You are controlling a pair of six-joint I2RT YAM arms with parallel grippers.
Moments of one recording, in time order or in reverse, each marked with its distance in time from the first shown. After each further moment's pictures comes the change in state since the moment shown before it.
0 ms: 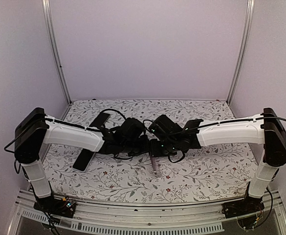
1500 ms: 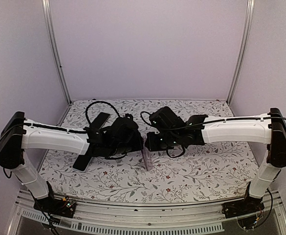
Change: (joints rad) left arm -0.069 -0.201 -0.083 -0.039 -0.224 0.104; right arm -0.006 -0.046 0.035 0.060 -0.062 -0.044
